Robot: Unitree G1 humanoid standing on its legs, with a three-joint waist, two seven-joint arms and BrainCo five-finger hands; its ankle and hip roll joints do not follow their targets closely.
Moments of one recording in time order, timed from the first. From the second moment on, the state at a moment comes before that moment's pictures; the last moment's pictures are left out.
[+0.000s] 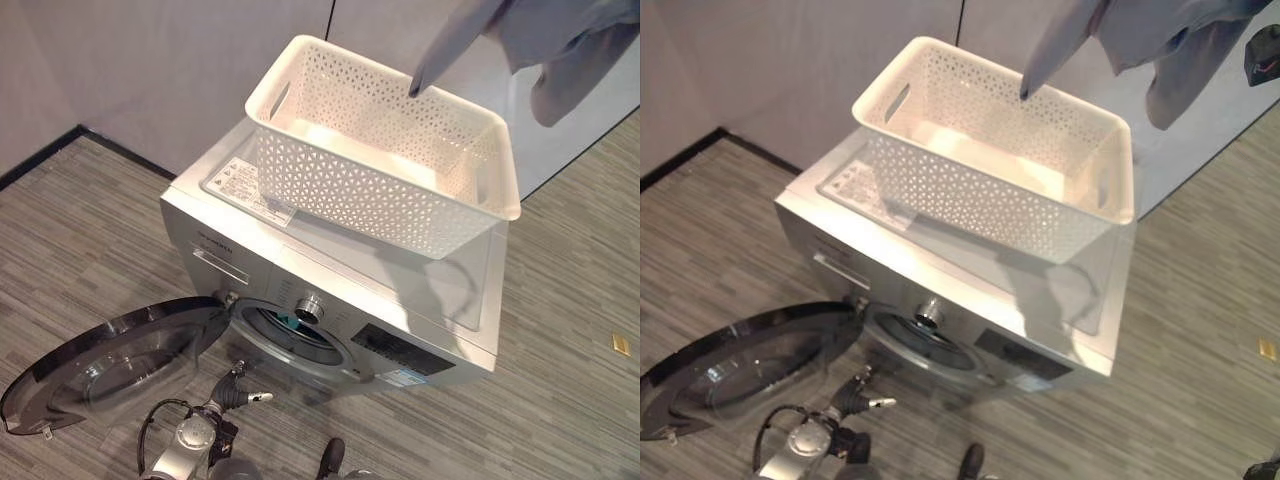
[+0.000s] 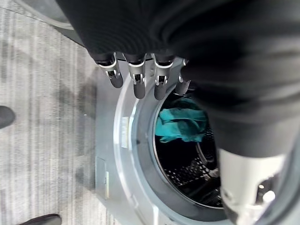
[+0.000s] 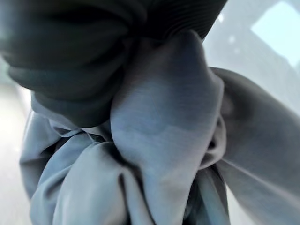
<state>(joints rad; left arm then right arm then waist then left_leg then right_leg) 0.04 0.41 -0.38 0.61 -0.11 -0.09 0.04 -1.36 -1.19 0.60 0.64 0.56 -0.19 -0.05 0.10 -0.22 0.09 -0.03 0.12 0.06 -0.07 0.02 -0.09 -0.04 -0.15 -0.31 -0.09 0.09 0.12</state>
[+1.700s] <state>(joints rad) 0.10 0.34 -0.38 0.47 -0.08 -0.08 0.10 0.14 -0.36 -0.01 0.09 0.04 -0.07 -0.36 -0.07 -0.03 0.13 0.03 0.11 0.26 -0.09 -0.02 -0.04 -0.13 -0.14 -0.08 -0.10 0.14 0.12</state>
